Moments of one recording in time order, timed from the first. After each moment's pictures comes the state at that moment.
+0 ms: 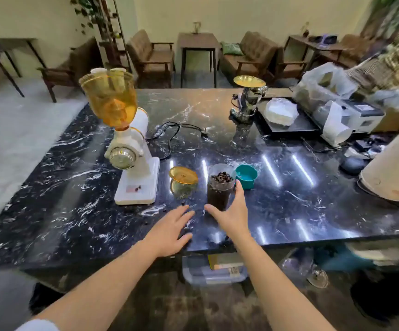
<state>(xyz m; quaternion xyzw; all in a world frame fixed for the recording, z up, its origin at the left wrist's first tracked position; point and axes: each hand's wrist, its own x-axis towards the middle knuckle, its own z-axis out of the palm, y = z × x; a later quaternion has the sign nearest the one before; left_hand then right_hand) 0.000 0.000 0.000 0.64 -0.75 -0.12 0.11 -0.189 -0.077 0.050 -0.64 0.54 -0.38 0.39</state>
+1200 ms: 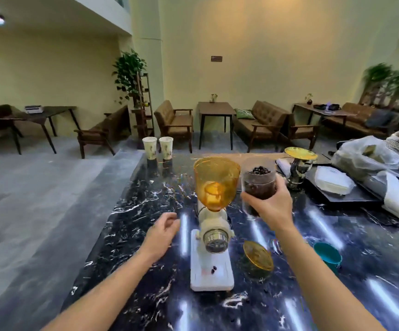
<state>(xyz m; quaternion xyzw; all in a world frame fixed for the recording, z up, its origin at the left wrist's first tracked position) 0.253 -0.025 0.135 0.67 -0.48 -0.29 0.49 0.004 -0.140 0.212 -0.64 0.45 -0.54 0.30</state>
